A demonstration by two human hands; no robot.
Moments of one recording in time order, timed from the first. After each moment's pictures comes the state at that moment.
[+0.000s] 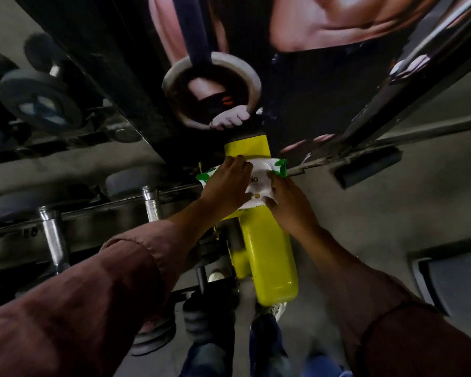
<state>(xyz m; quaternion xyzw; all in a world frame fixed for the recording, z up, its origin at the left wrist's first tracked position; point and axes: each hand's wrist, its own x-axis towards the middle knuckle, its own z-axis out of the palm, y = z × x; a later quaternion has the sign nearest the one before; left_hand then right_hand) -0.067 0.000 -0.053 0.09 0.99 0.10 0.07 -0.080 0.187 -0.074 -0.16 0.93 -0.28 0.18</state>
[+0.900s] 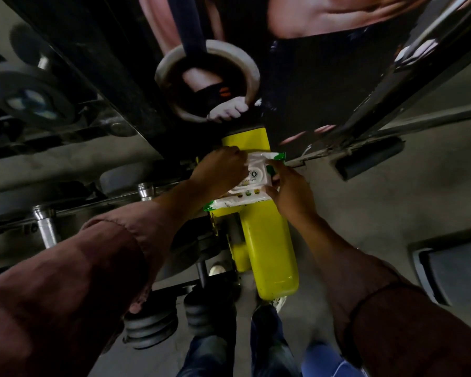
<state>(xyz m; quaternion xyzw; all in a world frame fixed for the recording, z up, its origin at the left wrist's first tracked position) -0.090 -0.017 -0.035 0.09 0.98 0.15 0.06 -0.096 0.184 -0.082 -0.12 0.93 -0.32 0.14</state>
